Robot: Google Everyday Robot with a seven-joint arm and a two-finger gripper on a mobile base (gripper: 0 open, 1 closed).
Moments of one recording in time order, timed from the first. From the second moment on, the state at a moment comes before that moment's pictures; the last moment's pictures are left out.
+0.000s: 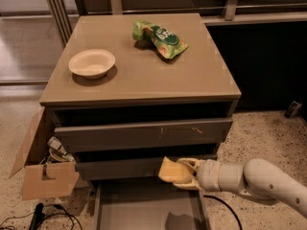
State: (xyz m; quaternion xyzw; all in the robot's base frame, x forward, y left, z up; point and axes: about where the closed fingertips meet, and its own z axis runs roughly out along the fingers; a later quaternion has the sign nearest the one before) arm 0.477 -0.099 0.561 -0.56 0.66 0.19 0.47
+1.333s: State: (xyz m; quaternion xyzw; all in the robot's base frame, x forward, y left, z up) arm 0.506 -0.114 0.769 -0.62 0.59 0.11 0.51
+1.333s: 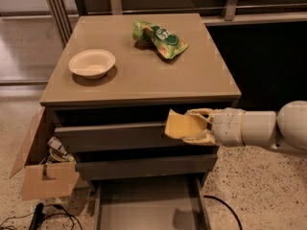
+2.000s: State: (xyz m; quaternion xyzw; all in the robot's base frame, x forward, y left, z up) arm 0.565 -0.101 0.883 -0.65 0.54 0.06 0.52
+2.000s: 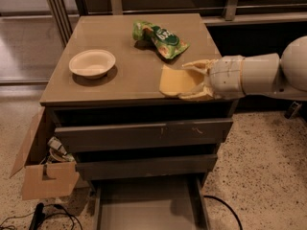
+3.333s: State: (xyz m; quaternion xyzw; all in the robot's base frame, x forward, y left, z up) arm 0.663 -0.082 0.907 -0.66 0.57 0.13 0.47
